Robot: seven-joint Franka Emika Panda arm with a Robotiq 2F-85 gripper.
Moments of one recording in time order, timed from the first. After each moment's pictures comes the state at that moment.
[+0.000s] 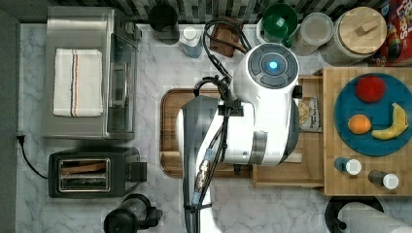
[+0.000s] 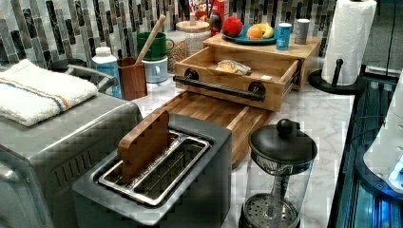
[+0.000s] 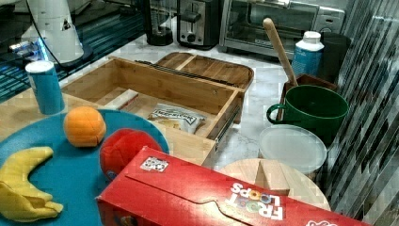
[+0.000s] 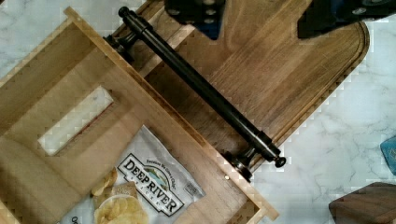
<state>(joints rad) -0.05 0.05 -0.03 -1.87 0.03 0.26 -0.07</state>
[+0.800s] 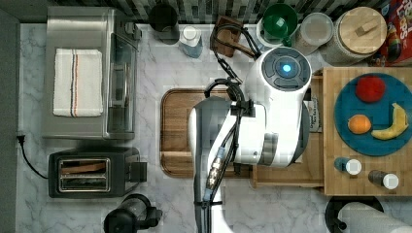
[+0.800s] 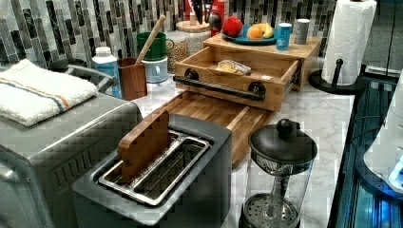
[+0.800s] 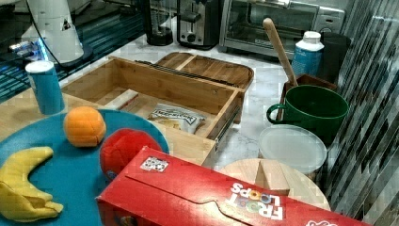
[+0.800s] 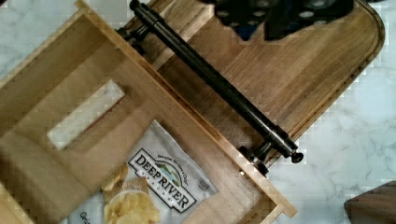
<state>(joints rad) -0.07 0.05 -0.04 -1.90 0.03 0.27 -0.14</state>
